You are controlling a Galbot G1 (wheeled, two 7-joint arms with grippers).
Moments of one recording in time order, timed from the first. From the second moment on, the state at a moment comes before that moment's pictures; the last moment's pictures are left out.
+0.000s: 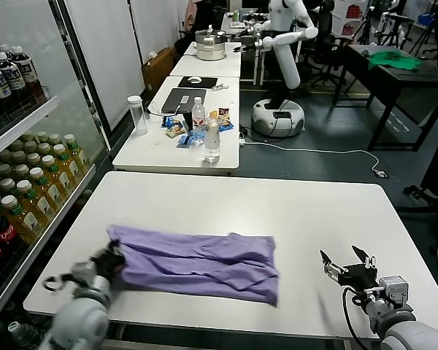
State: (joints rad) left arm 1.28 -1.02 -0.49 -1.97 -0.69 0.41 -0.43; right arm -1.54 1.04 0.70 2.22 0.47 -0.57 0.09
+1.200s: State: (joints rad) left arm 1.12 -1.29 -0.15 -2.08 -1.18 0.43 -0.43; right arm -1.53 1.01 0.71 2.17 0.47 -0.54 0.08
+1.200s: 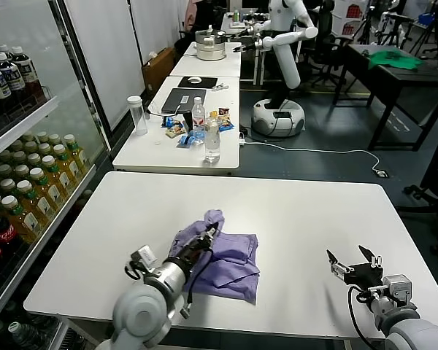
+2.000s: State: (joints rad) left arm 1.20 -1.26 -0.16 -2.05 -0.80 0.39 -0.37; right arm -1.51 1.03 0.68 2.16 0.45 -0.53 0.08
